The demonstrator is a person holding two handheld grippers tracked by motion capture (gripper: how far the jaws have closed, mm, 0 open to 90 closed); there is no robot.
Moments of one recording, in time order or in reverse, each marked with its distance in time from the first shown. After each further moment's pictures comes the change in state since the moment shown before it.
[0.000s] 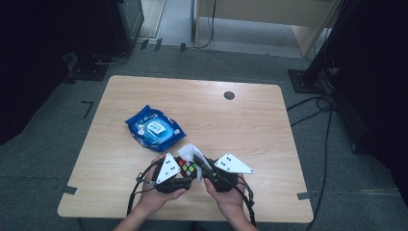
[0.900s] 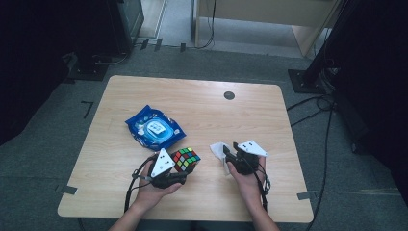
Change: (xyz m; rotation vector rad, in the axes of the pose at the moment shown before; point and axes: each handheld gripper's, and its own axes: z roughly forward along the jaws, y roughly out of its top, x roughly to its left) left arm 0.020 -0.007 0.001 0.008 0.032 -0.048; right arm -0.100 -0.030 0.006 0.183 -0.374 0.076
